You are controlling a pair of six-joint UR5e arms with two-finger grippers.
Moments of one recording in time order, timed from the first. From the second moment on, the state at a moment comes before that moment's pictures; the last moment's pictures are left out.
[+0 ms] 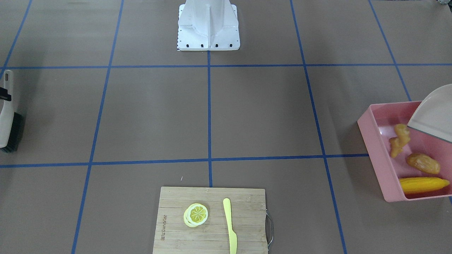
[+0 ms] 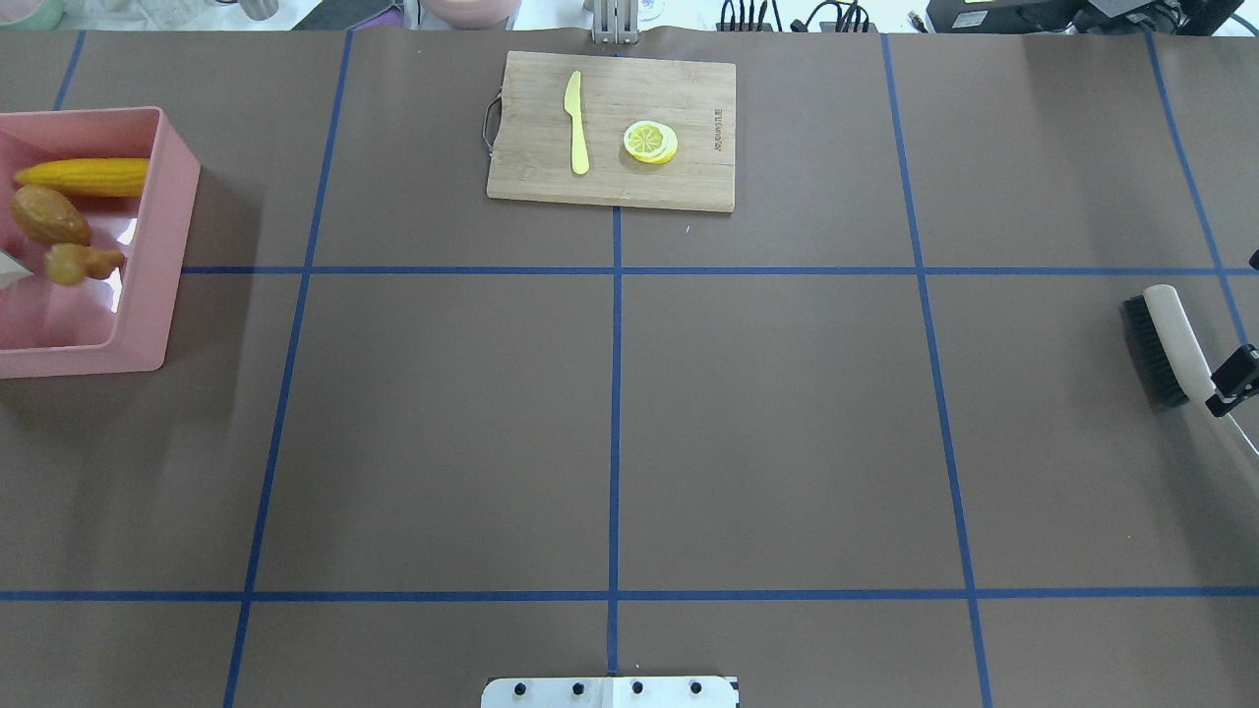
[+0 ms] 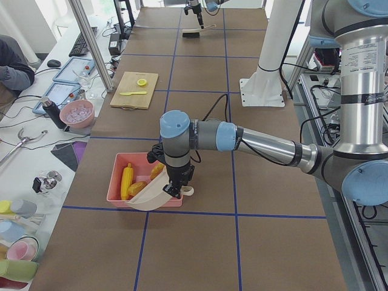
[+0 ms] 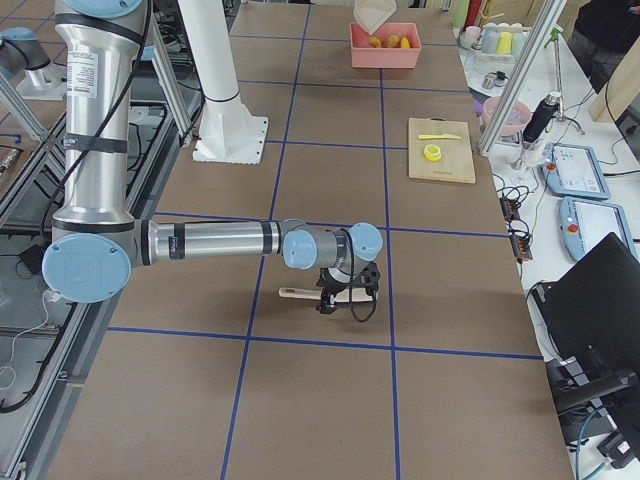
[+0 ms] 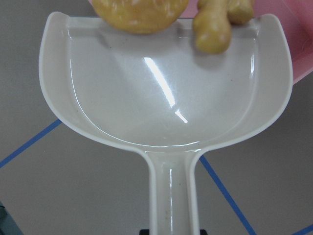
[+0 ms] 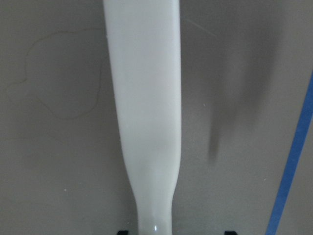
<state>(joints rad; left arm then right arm) -1.55 -1.48 -1.92 -1.33 -2.17 0.57 1.20 -1.66 1.67 -1.60 2.41 0.17</state>
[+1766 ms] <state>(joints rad) -0.86 -1.55 -1.95 -2.16 -2.22 0.57 1.55 -1.56 1.67 -1.52 2.28 0.33</state>
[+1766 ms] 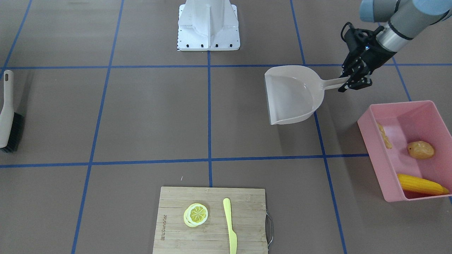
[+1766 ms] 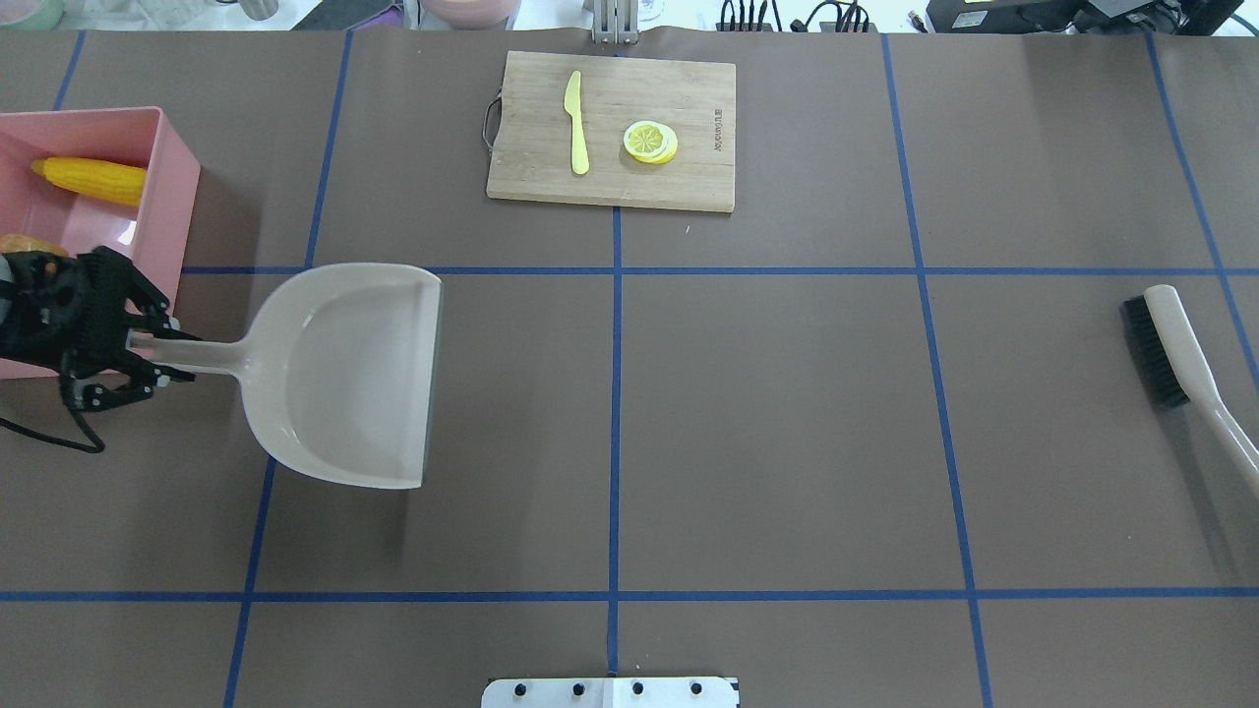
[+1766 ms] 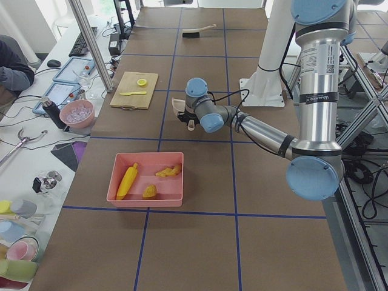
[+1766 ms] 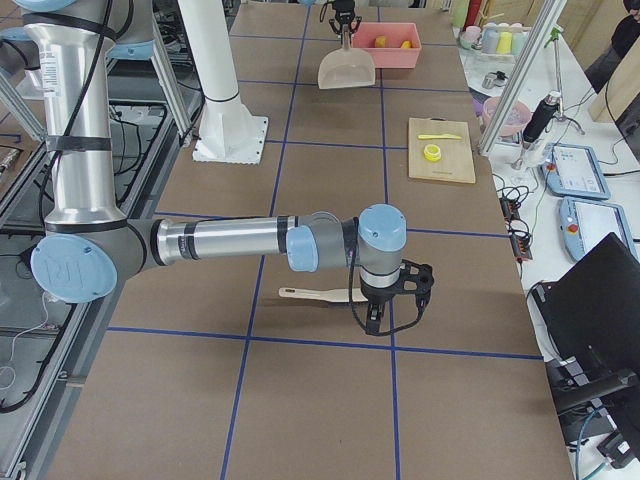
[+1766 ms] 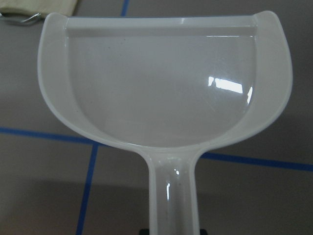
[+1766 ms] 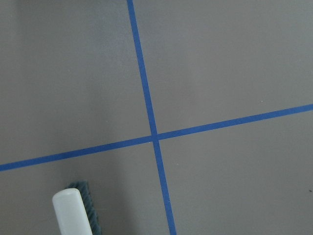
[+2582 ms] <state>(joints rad) -0.75 -1.77 -1.74 -2.21 -2.21 0.46 1.55 -1.72 1.66 -1.22 2.32 0.32</state>
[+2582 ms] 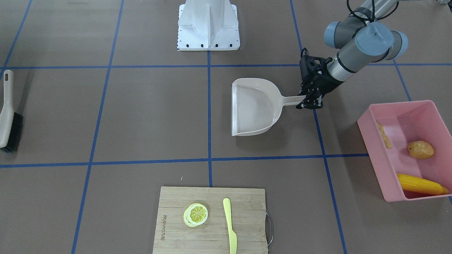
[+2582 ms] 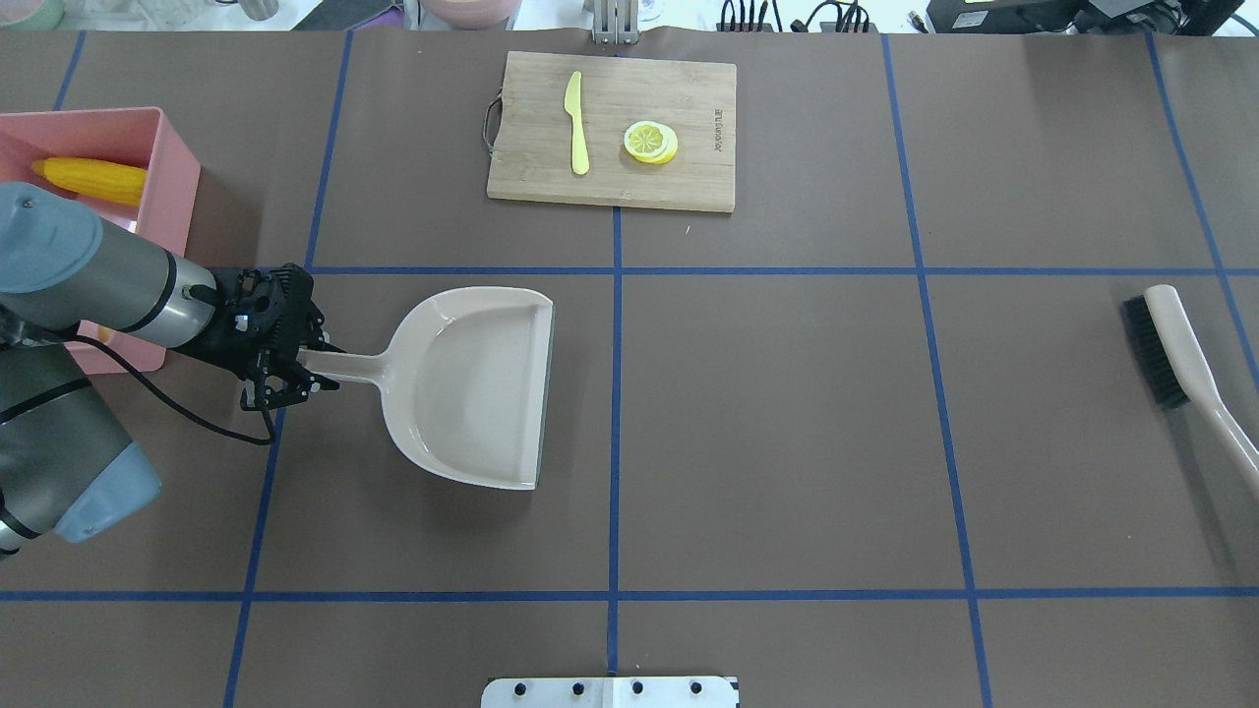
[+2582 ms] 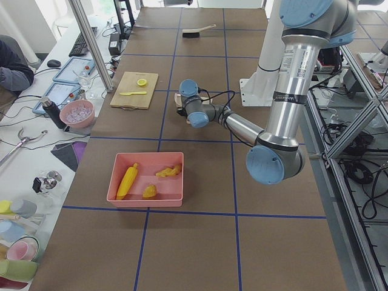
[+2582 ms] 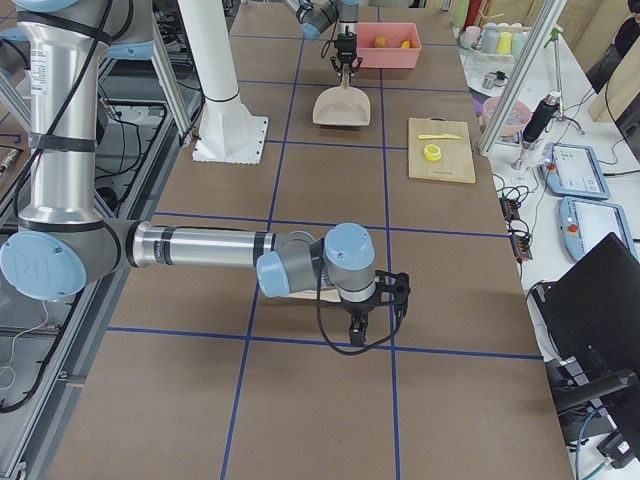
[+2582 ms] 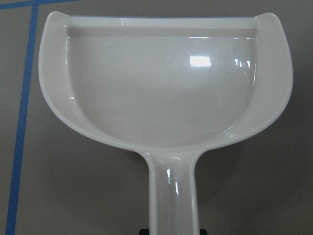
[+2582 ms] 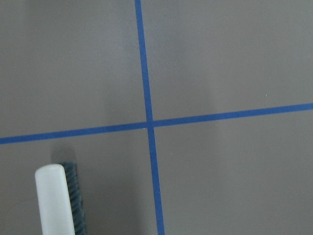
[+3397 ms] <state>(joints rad) -0.75 -1.77 -1.73 -2.22 -2.21 0.45 1.55 -1.76 1.67 -1.16 2.36 0.33</state>
